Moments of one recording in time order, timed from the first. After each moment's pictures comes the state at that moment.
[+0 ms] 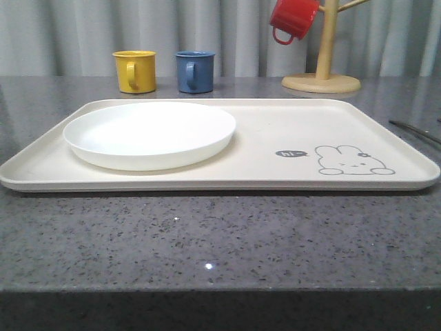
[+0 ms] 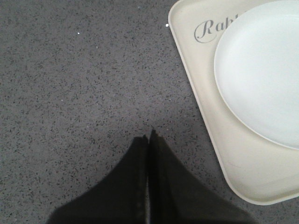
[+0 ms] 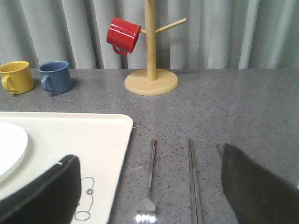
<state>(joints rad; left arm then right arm) -0.23 1.04 -1.01 0.09 0.79 0.07 0.00 0.31 -0.52 0.19 0.43 -0.06</state>
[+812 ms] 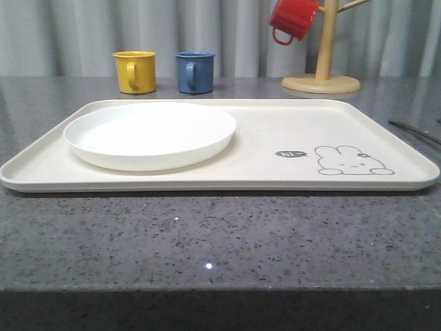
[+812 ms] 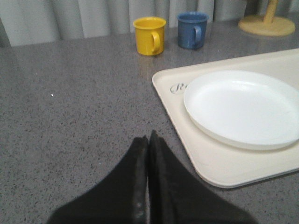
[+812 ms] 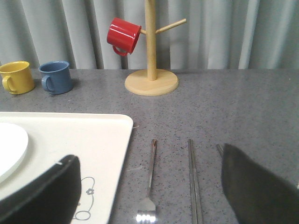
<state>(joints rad) -0.23 0.28 -0.37 0.01 0.38 0.07 0.00 0.31 -0.52 0.19 0.43 -0.06</state>
